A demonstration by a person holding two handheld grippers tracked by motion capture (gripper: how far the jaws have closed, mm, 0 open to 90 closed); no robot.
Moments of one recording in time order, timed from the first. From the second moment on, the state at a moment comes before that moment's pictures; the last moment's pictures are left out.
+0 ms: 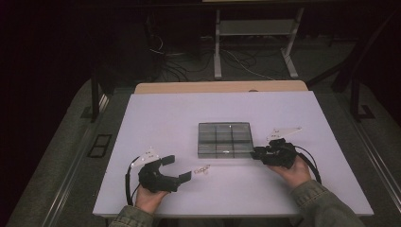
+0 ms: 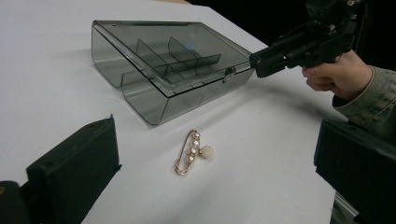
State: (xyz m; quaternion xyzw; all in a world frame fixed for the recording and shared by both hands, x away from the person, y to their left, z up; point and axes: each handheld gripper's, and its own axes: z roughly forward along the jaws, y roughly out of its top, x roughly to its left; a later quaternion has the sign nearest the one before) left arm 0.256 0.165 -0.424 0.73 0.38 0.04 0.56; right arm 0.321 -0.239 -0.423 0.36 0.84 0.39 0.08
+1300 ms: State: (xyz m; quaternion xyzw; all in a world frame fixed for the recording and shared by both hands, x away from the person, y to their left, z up) left arm 0.278 0.159 -0.399 0.75 0.35 0.06 0.56; right arm 0.345 -0.242 -0.387 0.35 0.83 0.44 0.04
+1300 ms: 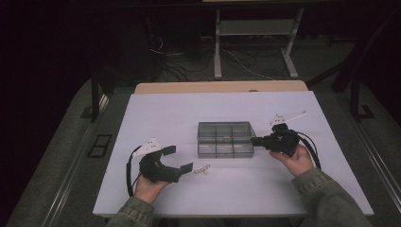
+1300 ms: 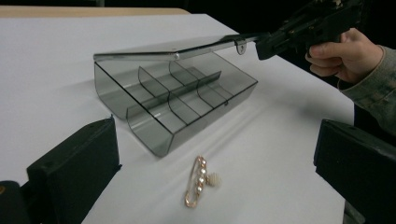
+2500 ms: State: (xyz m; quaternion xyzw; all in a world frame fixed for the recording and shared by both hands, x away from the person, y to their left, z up) left arm 0.334 0.148 -0.379 0.75 0.35 0.07 0.56; right arm 0.372 -0.239 -0.366 0.35 0.83 0.44 0.04
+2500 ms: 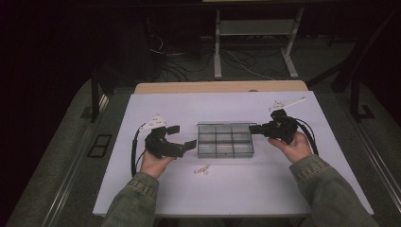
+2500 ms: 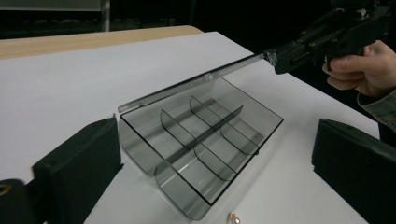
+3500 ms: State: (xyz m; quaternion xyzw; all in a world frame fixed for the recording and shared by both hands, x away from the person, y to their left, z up) left arm 0.389 0.135 -0.373 0.74 0.35 0.06 0.57; right arm 0.400 -0.240 -0.357 0.36 0.82 0.44 0.04
